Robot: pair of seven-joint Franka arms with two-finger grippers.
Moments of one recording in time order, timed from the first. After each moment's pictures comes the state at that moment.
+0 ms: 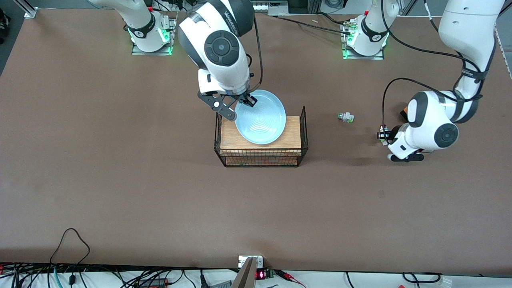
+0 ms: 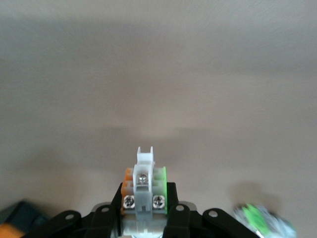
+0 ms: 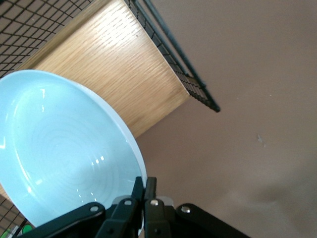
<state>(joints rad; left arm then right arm) 0.09 0.44 -0.07 -1.96 -0.01 2.00 -0.04 0.80 0.52 -0.07 -1.32 0.17 1.71 1.36</state>
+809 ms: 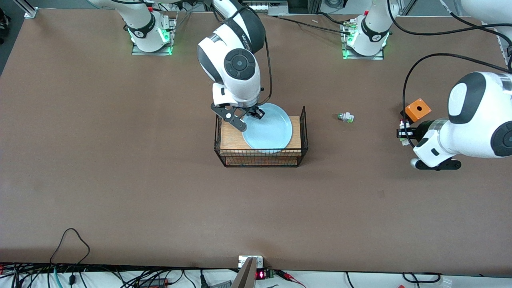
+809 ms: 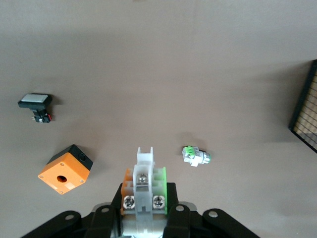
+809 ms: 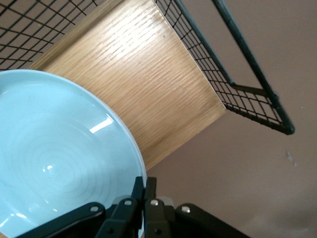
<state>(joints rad) 0.05 0.41 -0.12 -1.45 -0.01 1.47 -0.08 0.82 0.59 -0.07 -1.32 0.13 1.81 1.38</state>
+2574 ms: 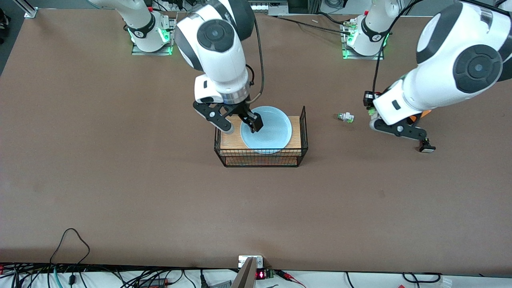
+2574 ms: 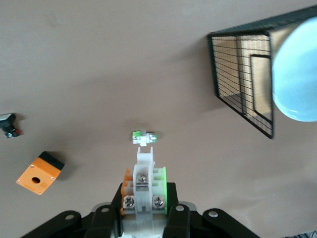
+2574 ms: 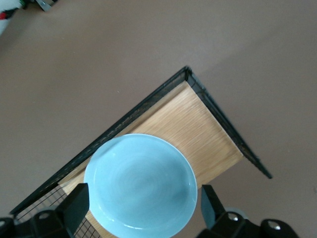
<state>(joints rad) 0.04 0.27 -0.40 -1.43 -0.01 1.40 -0.12 0.80 0.52 -0.14 -1.18 0.07 1.82 1.32</state>
